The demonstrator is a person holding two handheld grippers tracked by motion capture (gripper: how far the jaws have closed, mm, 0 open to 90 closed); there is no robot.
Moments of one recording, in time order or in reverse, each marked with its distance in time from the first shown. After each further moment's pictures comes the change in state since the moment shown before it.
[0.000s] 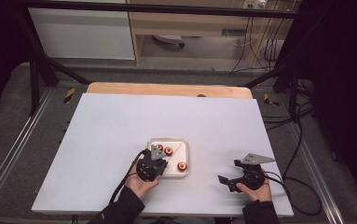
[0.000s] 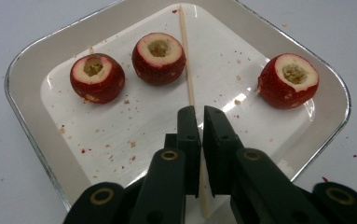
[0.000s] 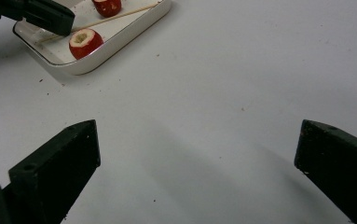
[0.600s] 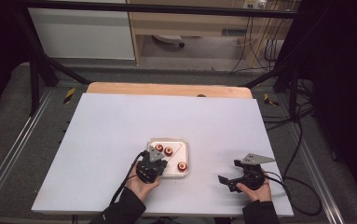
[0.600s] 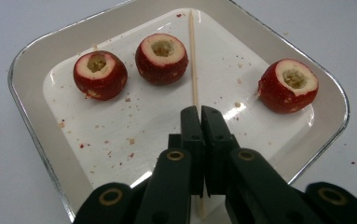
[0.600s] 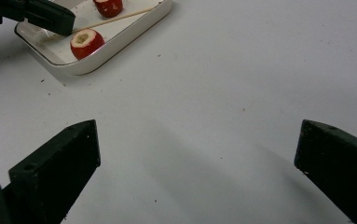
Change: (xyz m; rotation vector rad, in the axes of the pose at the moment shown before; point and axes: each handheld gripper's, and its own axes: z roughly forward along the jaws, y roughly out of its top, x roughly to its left) left arm -0.001 -0.006 -0.001 -0.046 0.005 -0.051; right arm 0.000 0.000 0.000 0.000 0.005 0.002
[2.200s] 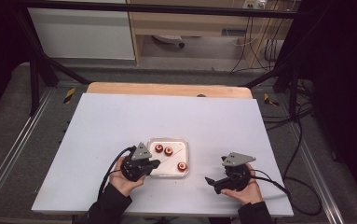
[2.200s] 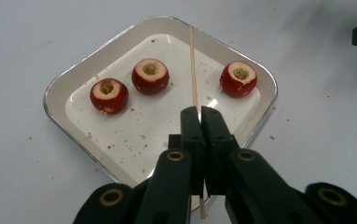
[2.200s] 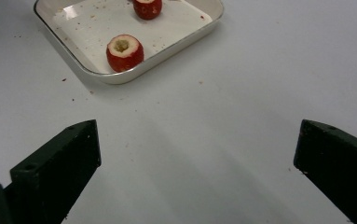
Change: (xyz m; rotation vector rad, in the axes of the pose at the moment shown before) left arm 0.026 0.012 -0.051 -0.015 -0.175 0.175; right arm 0.045 0.031 0.019 0.052 -0.040 -0.237
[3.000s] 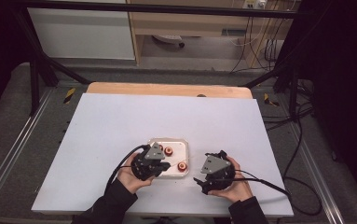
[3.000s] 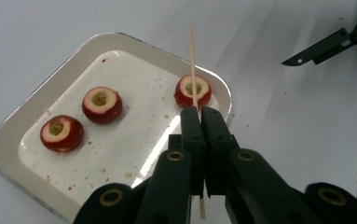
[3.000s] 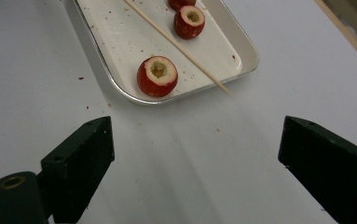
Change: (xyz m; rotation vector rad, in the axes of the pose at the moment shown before) left arm -0.020 0.029 0.011 0.081 -0.099 0.135; right arm 0.038 0.037 0.015 0.062 -0.069 -0.389
